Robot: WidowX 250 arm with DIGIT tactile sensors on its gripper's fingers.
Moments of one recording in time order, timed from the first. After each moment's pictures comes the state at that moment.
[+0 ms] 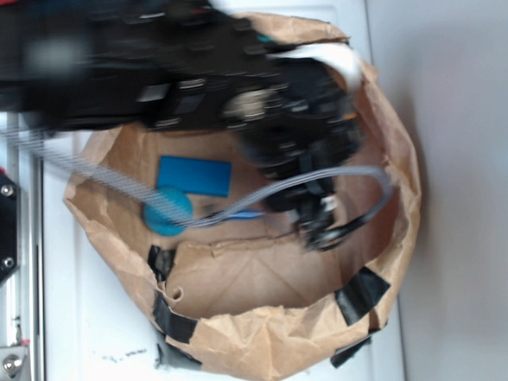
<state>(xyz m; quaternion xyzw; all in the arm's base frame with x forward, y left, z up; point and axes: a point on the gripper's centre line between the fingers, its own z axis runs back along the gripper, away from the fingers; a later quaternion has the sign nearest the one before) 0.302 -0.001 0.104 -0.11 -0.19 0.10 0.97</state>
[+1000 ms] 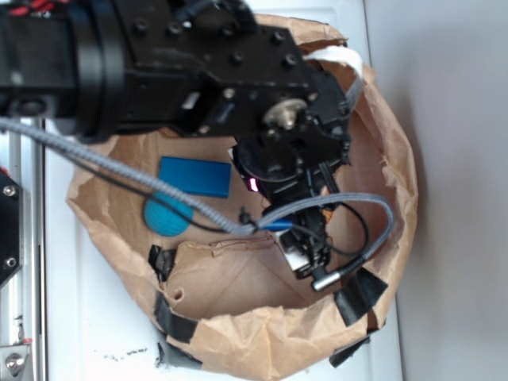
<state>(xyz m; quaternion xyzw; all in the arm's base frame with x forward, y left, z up) 0.292 -0.013 0.086 -0.13 -0.05 0.19 0.97</state>
